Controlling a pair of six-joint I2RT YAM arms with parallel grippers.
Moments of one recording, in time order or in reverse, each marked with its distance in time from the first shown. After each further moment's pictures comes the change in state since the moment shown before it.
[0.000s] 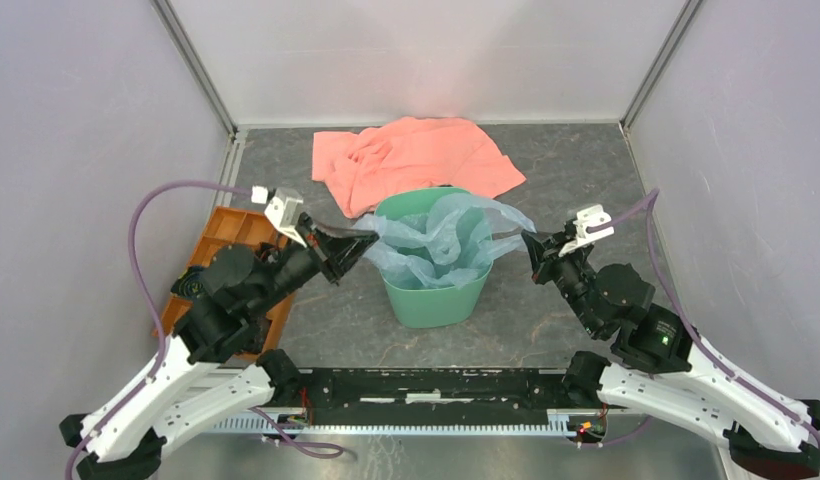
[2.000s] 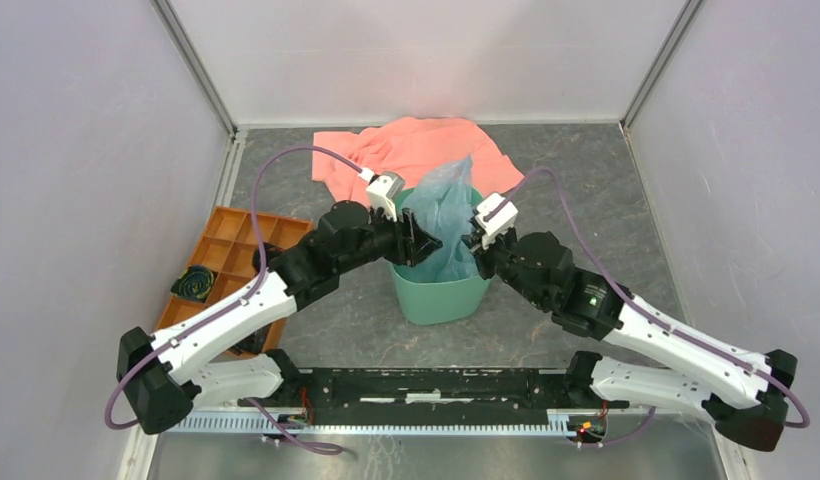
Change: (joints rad) left arm -0.001 0.435 -0.047 0.076 0.046 -0.119; right arm 0.000 0.369 0.076 0.093 -0.255 -0.123
